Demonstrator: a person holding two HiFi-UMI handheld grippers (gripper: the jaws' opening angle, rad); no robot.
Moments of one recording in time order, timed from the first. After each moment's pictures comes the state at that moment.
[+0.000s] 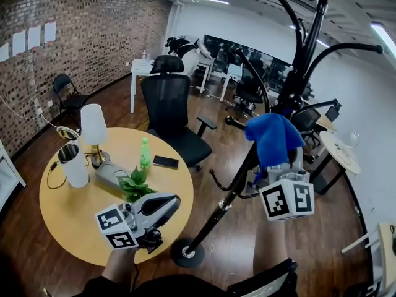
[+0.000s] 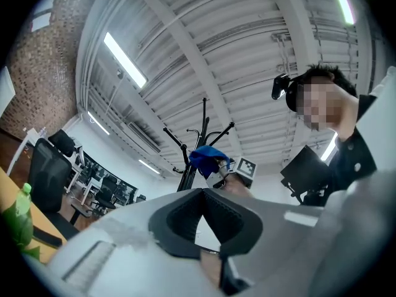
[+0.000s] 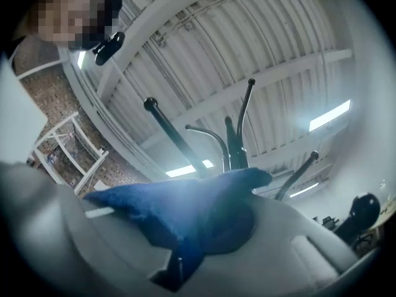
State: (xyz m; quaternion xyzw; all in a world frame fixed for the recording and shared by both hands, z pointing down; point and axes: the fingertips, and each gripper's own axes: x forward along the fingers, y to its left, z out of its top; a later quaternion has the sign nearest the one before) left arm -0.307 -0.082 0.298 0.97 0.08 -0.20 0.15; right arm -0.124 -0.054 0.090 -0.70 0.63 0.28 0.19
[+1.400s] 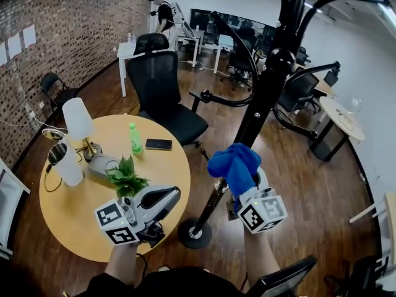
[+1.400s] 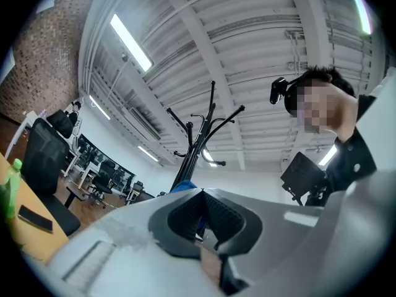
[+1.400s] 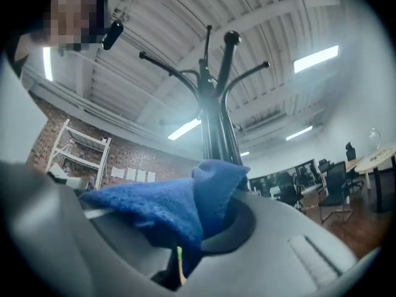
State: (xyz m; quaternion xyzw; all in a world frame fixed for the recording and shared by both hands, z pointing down) left arm -0.261 -0.081 0.324 0.97 0.10 -0.15 0.18; right arm -0.085 -0.078 0.311 -0.72 0.68 0.05 0.13
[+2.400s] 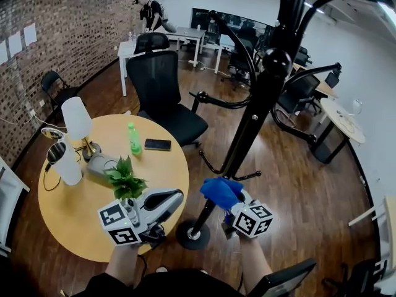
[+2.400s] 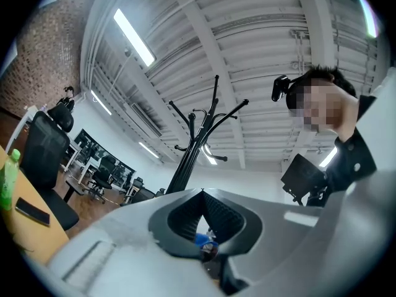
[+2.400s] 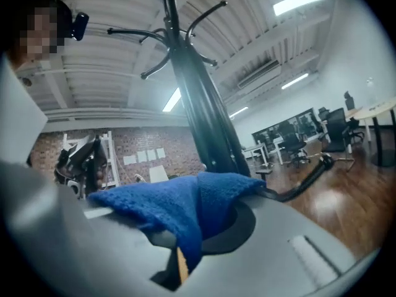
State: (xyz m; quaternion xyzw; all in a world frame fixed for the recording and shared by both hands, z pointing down) left arm -0.246 -0.074 0.336 0.96 0.11 -0.14 0.20; right arm -0.090 -0.080 0.451 -0.67 0.72 -0.15 0.09
